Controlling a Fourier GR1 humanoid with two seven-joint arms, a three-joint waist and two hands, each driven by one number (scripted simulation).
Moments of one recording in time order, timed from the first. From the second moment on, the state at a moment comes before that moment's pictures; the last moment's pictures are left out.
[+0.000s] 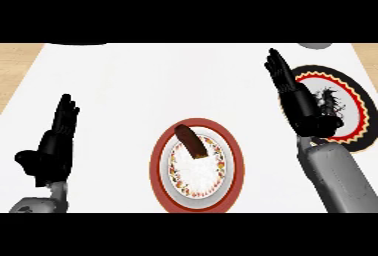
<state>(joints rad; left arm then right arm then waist) -0.06 0.29 -0.09 -1.54 0.10 0.35 -0.04 -0.43 -0.29 0.19 -1.35 -0.14 -0.08 -0.22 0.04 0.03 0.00</state>
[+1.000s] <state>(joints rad) -0.08 0.25 -0.20 -1.43 0.10 0.28 0.15 -0.53 -0.18 0.47 -1.05 -0.09 0.38 -0.72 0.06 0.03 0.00</state>
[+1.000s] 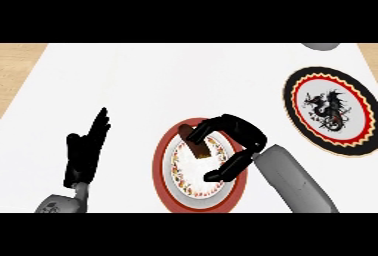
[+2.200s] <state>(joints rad) -0.06 0.24 -0.17 -1.45 0.07 0.28 0.20 -0.95 -0.18 0.72 -0.71 0.53 0.32 -0.76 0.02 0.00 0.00</state>
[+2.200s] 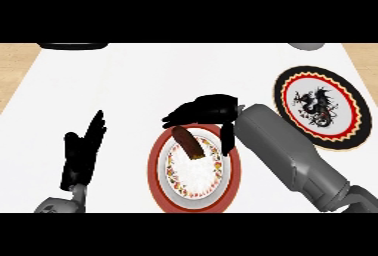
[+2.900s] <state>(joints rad) -0.05 0.21 -0.13 -1.43 0.04 0.24 0.19 -0.96 -0.05 0.66 -0.53 0.74 0.27 -0.80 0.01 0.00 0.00</state>
